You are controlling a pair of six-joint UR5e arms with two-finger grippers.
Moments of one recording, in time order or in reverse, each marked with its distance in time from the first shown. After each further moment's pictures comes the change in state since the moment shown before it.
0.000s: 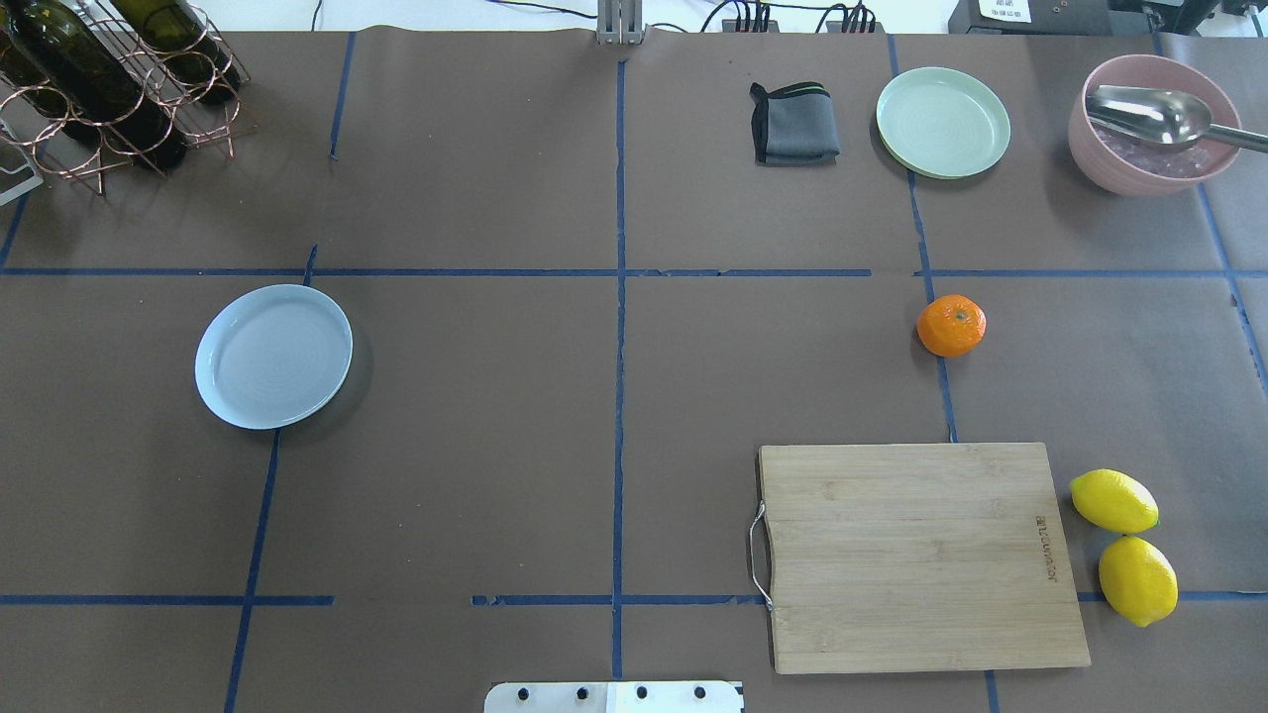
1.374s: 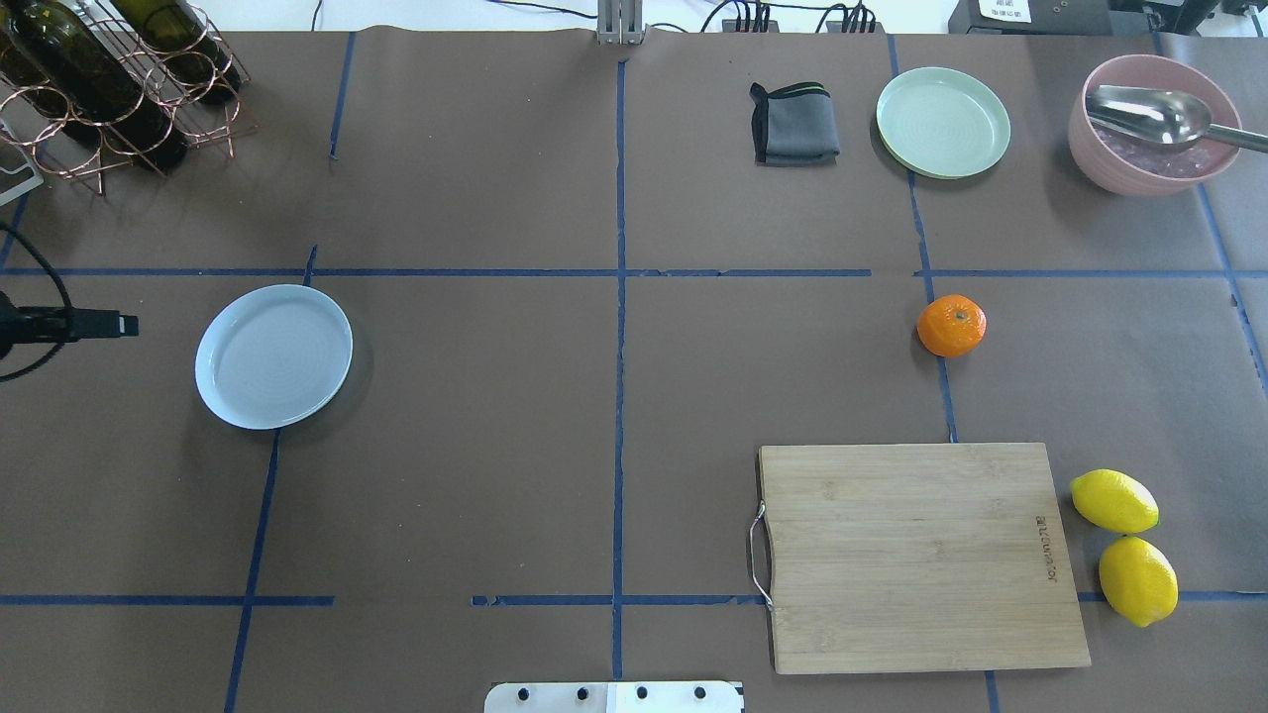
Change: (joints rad) left arm 0.704 0.162 0.028 -0.732 0.463 -1.235; right arm -0.012 -0.038 0.004 0.076 0.042 0.054
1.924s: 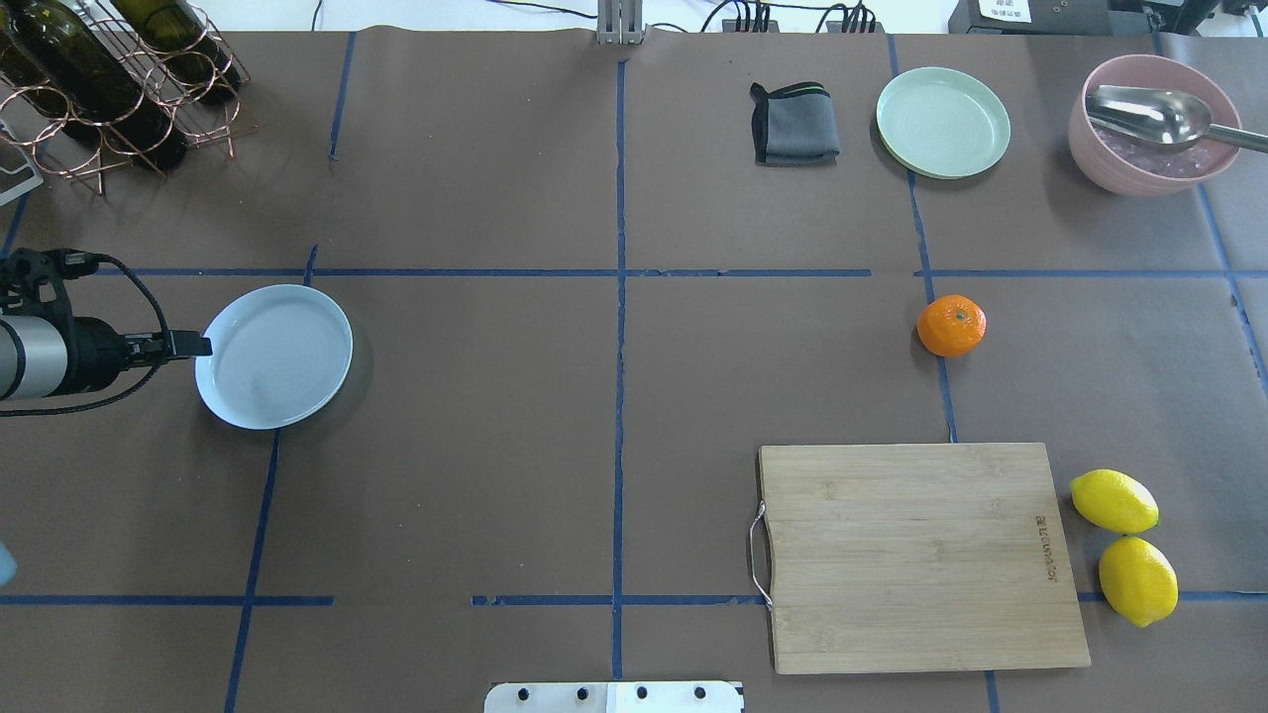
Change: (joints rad) left arm 0.135 -0.078 0.076 0.001 0.137 -0.162; right arm 0.000 -0.001 -0.001 0.000 -0.001 0.000
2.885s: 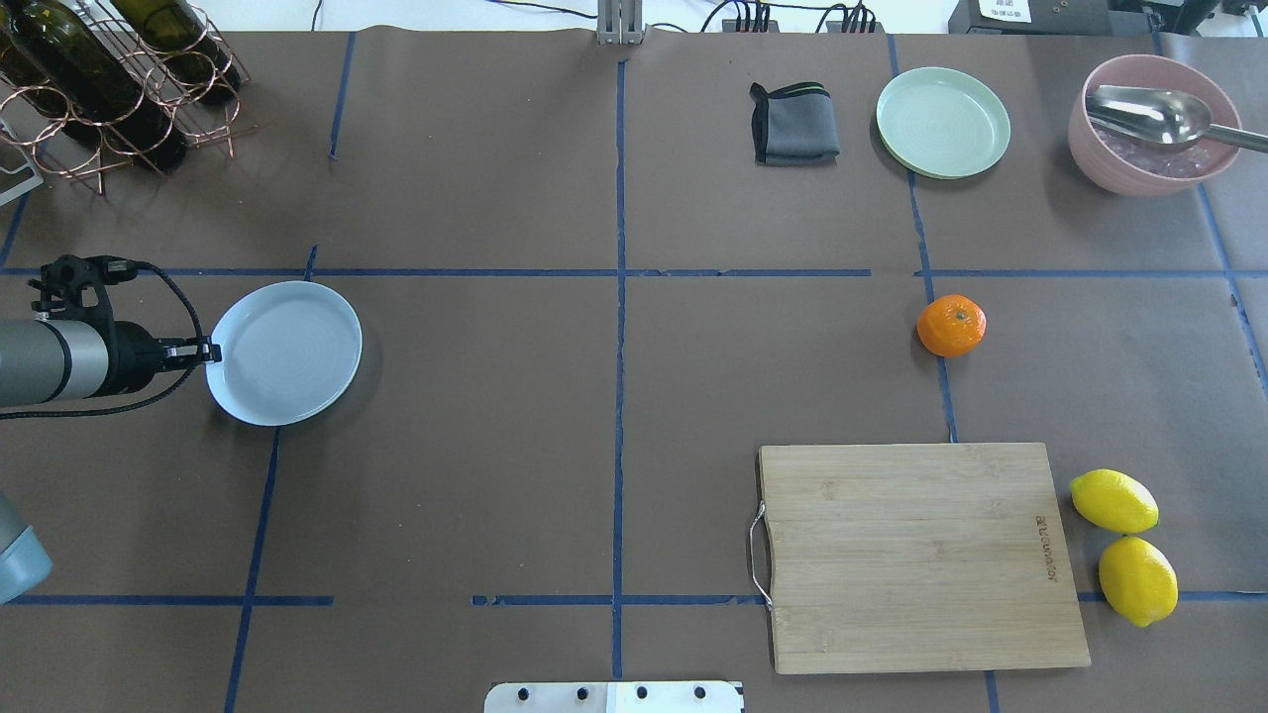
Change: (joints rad) left arm 0.029 -0.040 0.031 0.007 0.020 0.005; right arm 0.000 0.000 -0.003 0.000 0.000 0.000
